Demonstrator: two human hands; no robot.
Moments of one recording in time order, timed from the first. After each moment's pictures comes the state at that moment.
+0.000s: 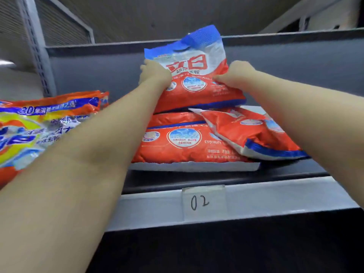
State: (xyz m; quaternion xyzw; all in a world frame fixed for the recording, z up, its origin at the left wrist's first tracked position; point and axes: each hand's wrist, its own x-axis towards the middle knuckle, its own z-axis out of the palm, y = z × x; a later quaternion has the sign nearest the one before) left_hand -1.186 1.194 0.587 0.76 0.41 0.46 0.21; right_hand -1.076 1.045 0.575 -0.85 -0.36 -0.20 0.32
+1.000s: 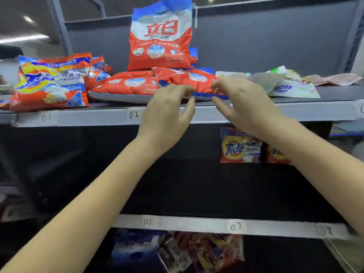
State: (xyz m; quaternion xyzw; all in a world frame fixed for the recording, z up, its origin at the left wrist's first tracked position) left_hand -1.282 0.882 0.406 0.85 0.14 0.51 -0.01; right_hand -1.134 0.780 0.423 -0.67 -0.60 -0.33 0.29
